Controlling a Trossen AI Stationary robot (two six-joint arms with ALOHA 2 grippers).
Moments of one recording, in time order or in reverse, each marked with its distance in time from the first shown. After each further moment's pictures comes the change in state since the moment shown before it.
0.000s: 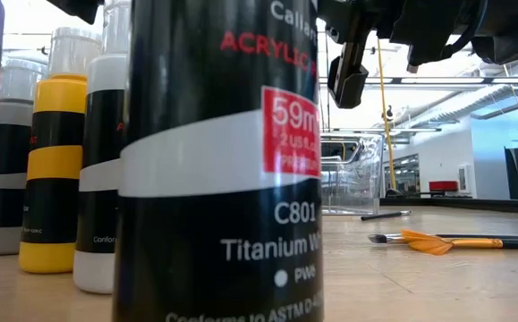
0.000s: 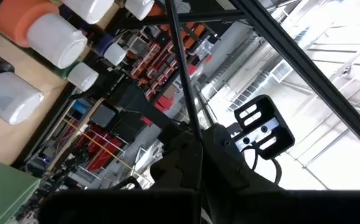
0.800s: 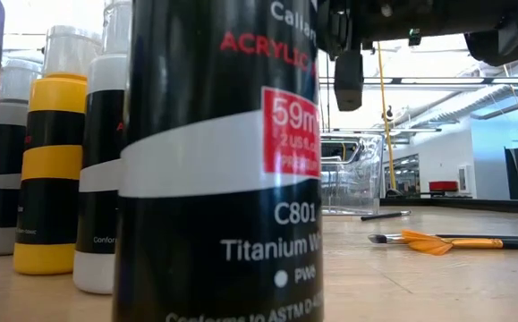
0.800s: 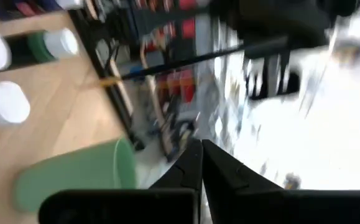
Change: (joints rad) left arm 0.022 -0.275 -0.001 -0.220 -0.123 0.420; right arm -0.005 -0.001 0.000 0.087 0.406 0.806
